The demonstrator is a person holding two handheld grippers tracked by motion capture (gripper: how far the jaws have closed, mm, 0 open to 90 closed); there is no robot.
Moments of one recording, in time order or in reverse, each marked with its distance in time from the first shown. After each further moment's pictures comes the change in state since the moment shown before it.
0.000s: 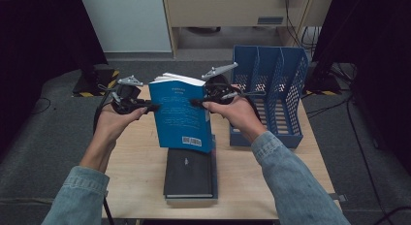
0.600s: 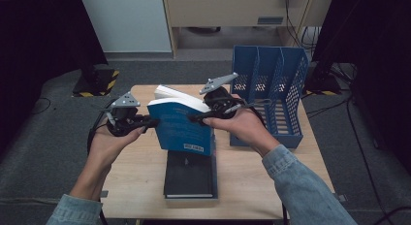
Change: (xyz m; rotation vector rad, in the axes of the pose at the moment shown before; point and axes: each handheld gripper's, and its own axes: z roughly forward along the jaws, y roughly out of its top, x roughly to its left) left arm -0.049 -0.030 -0.029 -0.058 0.010 0.061; right arm 0.045 -0.006 -0.031 0.050 0.066 -0.137
